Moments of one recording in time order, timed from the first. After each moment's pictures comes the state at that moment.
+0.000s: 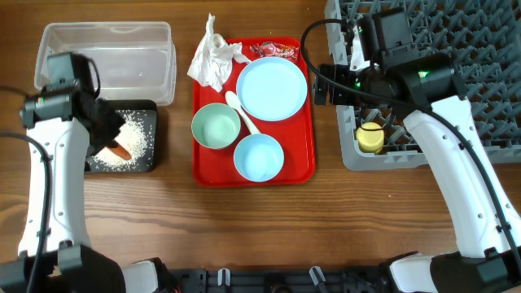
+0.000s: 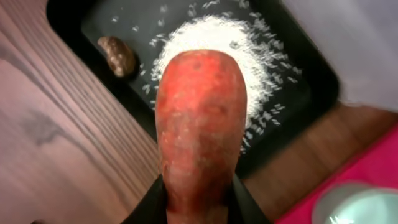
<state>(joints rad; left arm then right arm) 0.24 1.50 1.28 -1.09 -0.19 -0.61 0.31 1.57 1.66 -1.16 -0.08 0.34</state>
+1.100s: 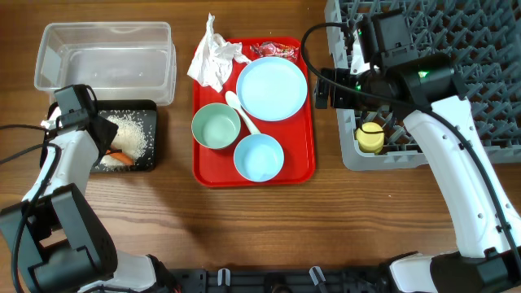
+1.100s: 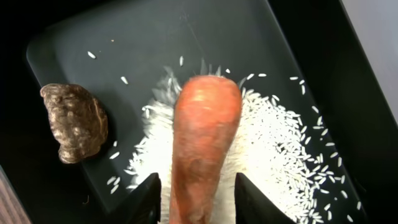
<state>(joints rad) 0.35 1.67 0.96 -0.45 -0.24 -0.73 0.31 1.57 1.66 -1.20 -0.08 0.34</state>
